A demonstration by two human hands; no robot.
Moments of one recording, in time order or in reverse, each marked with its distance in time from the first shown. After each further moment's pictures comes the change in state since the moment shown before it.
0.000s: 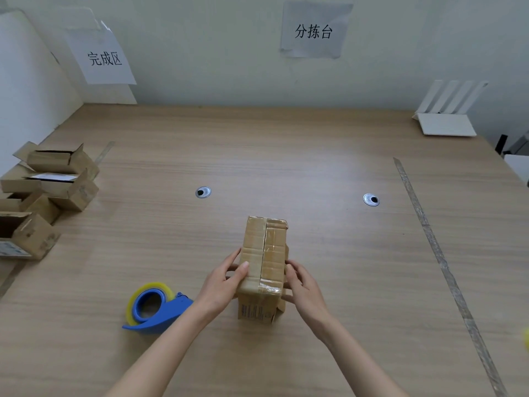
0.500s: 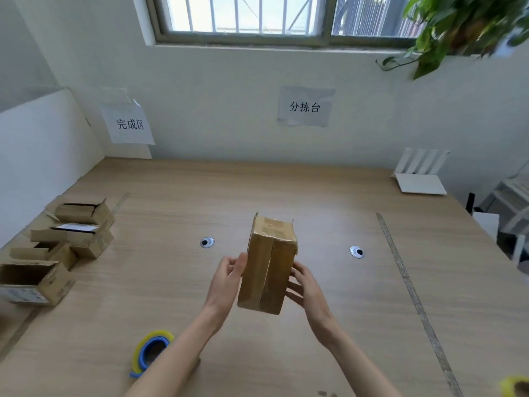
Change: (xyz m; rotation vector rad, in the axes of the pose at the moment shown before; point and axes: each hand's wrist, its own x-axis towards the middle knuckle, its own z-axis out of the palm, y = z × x) left_hand -0.018 0.134 -0.013 -0.199 0.148 0.111; right_hand -0.025 -0.148 -0.010 -0.001 -0.010 -0.106
